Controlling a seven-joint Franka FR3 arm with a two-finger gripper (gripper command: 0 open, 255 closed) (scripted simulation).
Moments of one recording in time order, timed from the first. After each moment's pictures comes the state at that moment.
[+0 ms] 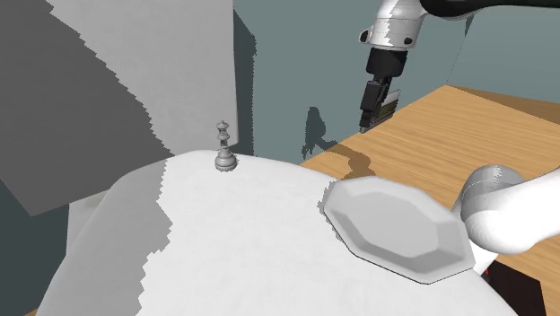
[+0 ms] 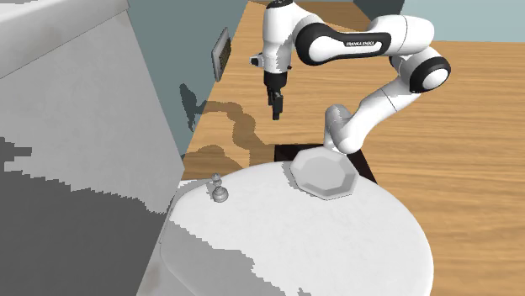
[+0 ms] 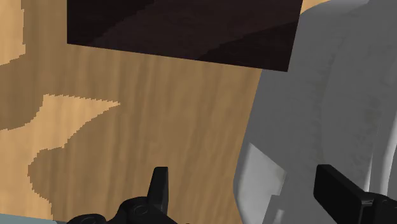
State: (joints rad) arm 0.00 -0.83 0.07 -2.34 0.07 1.53 -0.07
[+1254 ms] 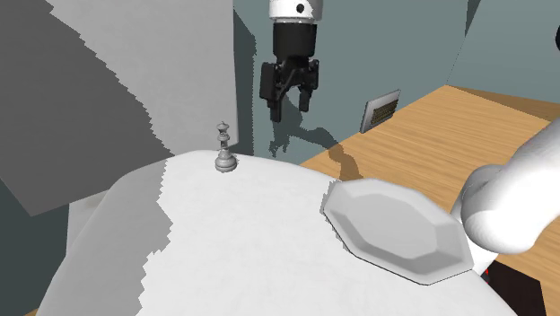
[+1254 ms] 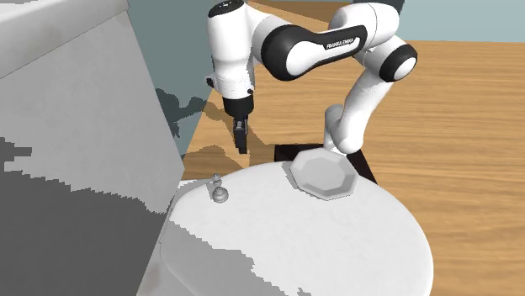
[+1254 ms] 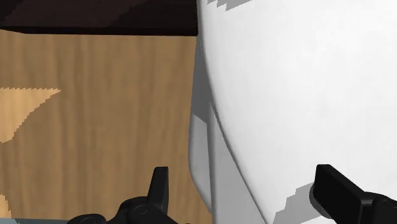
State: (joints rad) arm 0.01 -0.30 0.41 -1.81 0.15 1.51 0.41
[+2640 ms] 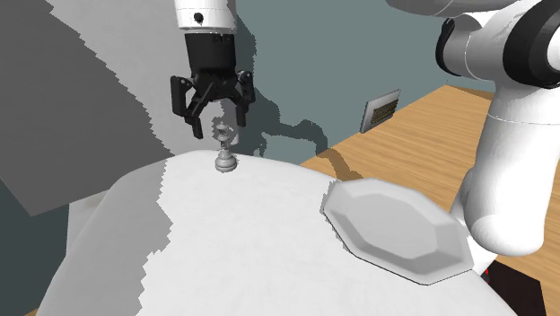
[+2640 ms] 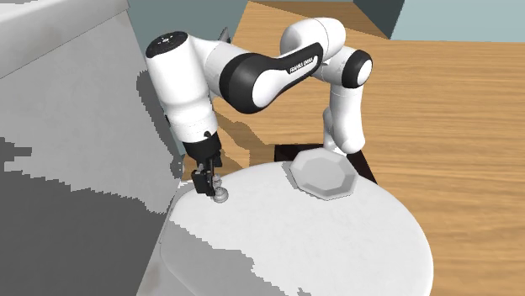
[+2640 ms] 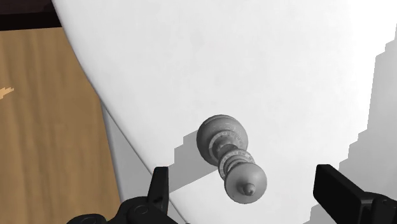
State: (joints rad) arm 0.11 0.18 0.58 -1.37 -0.03 1.48 0.76
